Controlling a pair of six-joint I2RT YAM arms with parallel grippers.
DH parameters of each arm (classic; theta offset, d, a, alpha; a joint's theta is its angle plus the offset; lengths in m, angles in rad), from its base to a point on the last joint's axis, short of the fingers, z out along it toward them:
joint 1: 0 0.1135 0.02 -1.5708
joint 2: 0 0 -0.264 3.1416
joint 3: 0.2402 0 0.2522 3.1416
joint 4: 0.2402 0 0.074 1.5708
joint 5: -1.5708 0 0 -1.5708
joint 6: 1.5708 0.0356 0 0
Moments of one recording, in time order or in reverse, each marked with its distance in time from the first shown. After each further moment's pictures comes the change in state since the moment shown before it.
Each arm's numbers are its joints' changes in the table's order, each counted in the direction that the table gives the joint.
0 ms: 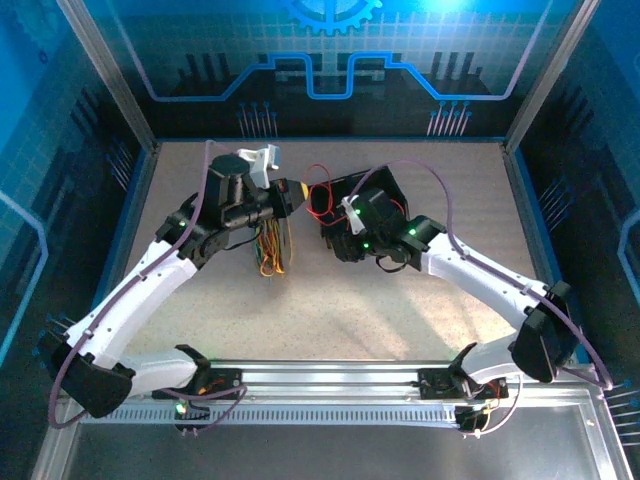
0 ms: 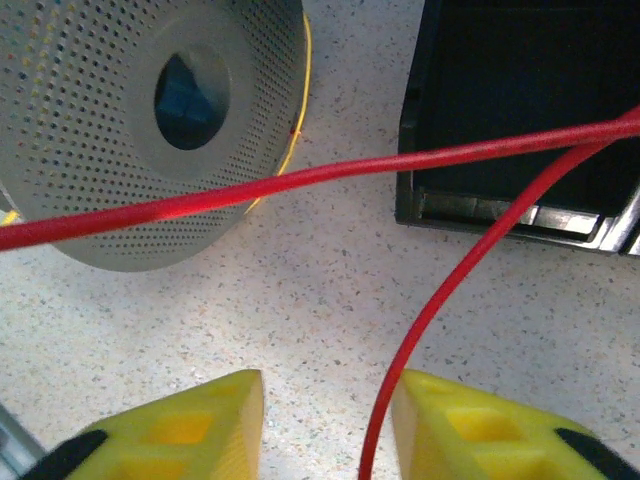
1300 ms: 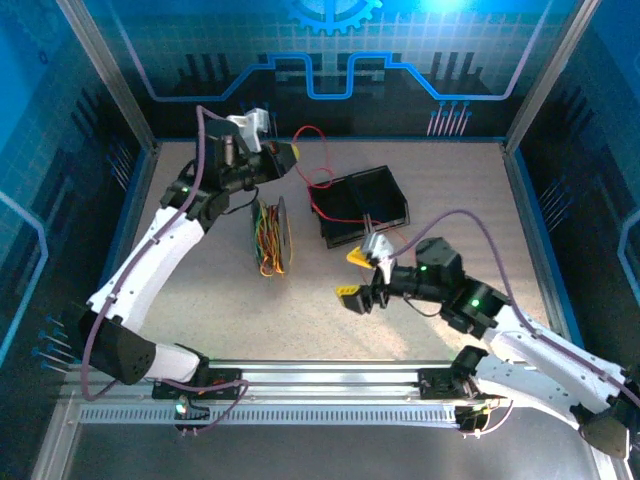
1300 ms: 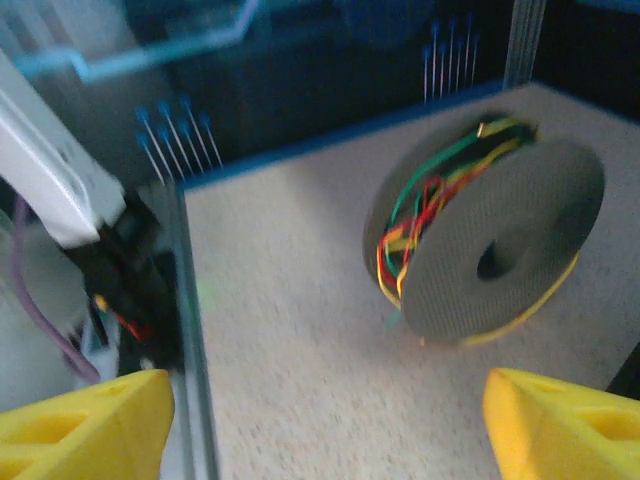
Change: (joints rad) left arm 0.160 0.179 0.145 -0.102 -0.094 0.027; right arm 0.063 -0.612 -0.445 -0.458 0.364 -0.240
